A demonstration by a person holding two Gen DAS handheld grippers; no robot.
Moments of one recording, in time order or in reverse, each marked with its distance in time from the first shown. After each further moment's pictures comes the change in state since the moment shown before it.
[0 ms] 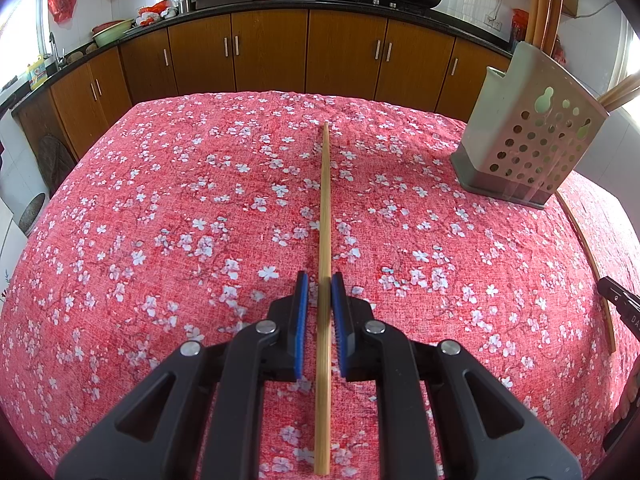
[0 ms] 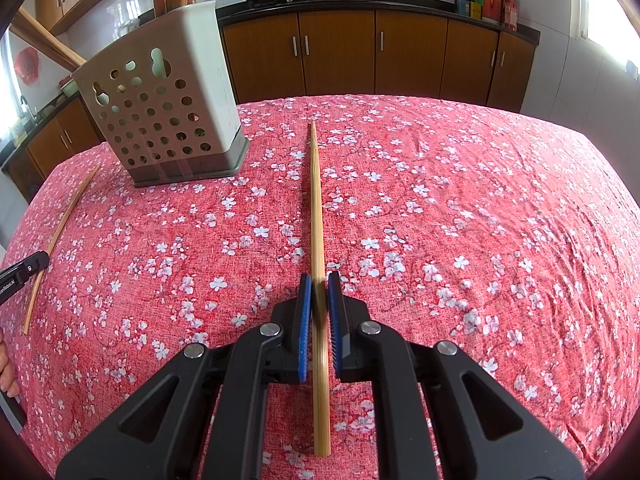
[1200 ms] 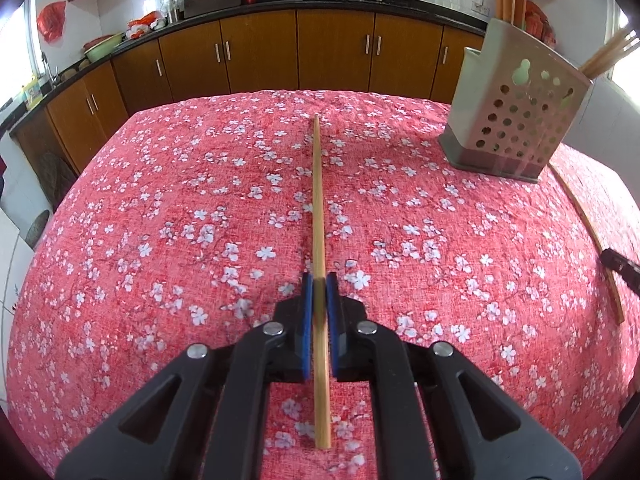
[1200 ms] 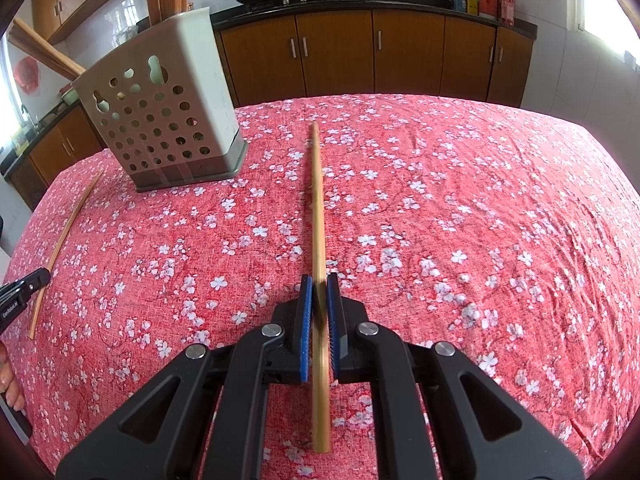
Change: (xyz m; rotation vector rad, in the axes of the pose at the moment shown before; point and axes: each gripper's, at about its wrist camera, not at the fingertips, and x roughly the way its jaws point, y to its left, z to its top) left arm -0.013 -0.023 -0.009 0.083 0.009 0.028; right arm -0.005 -0.004 -0.003 0.028 -0.015 0.011
